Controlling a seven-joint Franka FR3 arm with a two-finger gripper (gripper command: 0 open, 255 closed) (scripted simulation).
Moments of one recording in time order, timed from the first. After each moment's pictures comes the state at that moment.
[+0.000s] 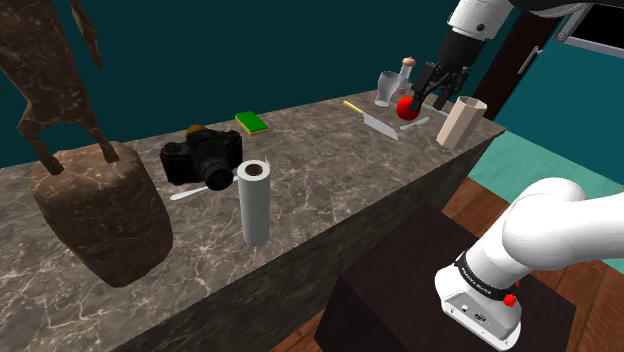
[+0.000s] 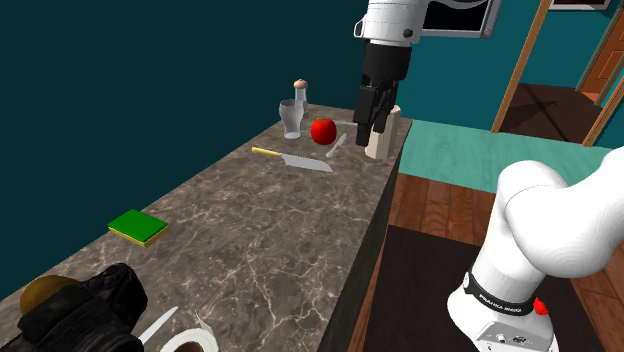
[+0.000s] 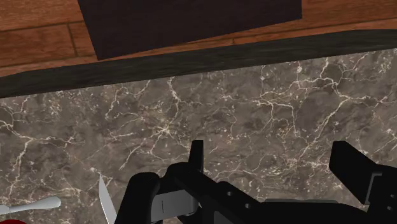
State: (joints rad) arm 0.02 -0.81 -0.04 -2.40 0.06 1.64 0.16
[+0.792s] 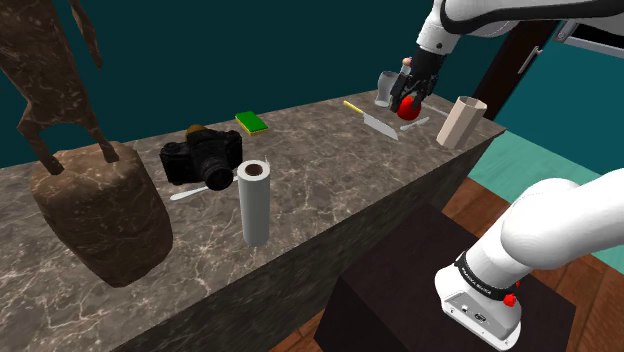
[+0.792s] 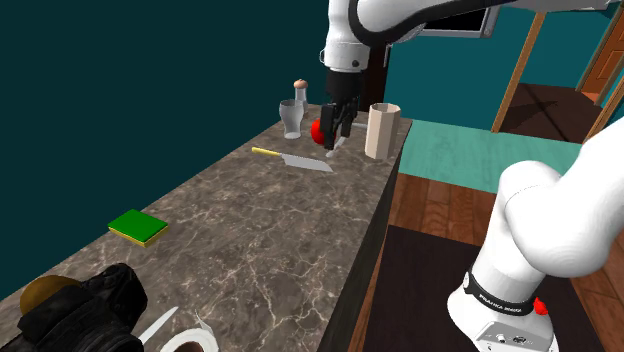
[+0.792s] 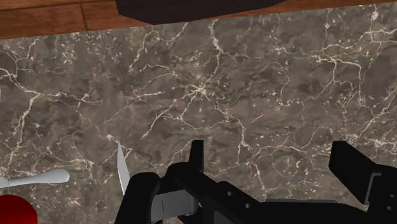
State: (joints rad) arm -0.01 -0.50 -0.17 -2.32 -0.01 1.85 -0.01
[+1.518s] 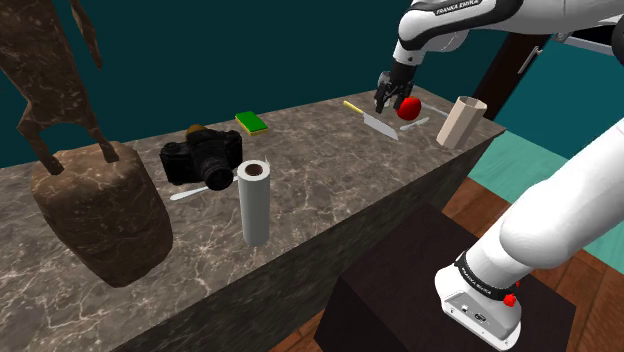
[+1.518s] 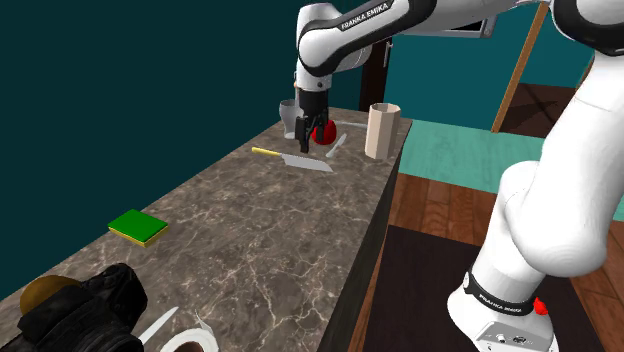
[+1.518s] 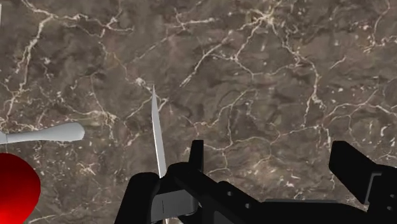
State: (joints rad) arm -0.03 -0.10 -0.28 -2.10 0.02 2.01 -0.20
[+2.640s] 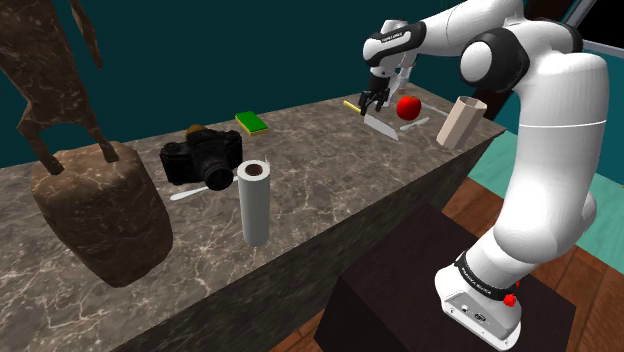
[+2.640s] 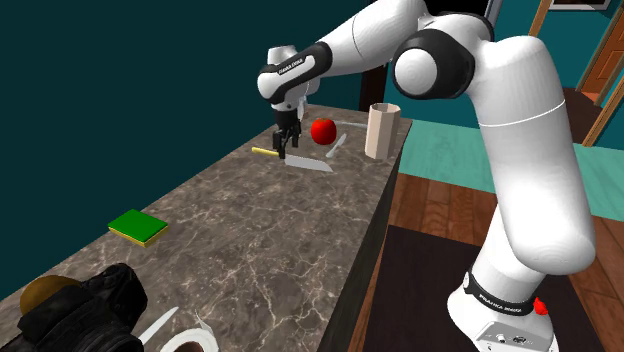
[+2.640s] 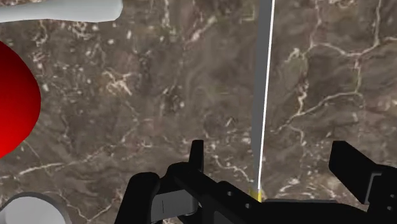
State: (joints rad) arm -0.15 0.51 -0.31 -1.55 0.15 2.02 -0.41
